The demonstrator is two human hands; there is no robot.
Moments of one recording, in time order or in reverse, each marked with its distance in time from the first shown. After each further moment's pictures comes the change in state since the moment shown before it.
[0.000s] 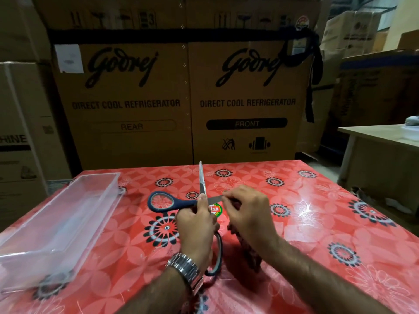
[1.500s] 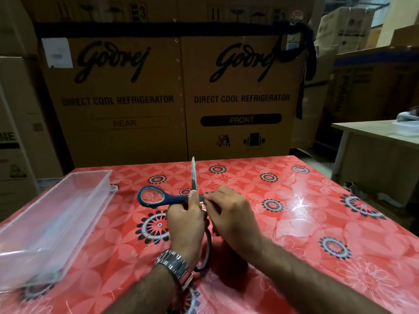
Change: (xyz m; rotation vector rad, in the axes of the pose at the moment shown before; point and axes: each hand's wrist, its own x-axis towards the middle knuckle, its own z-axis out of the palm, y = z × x) left_hand 0.010 -0.009 -0.008 0.123 0.014 0.076; right_hand -0.006 -0.006 0.011 -0.023 -0.012 -0.137
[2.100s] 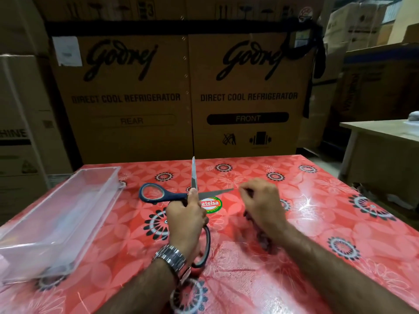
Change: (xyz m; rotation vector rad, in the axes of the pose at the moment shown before) left_hand 0.003 0.009 -0.013 -0.044 -0.040 -0.057; right_hand 0.007 0.056 -0.012 -0.050 0.012 0.182
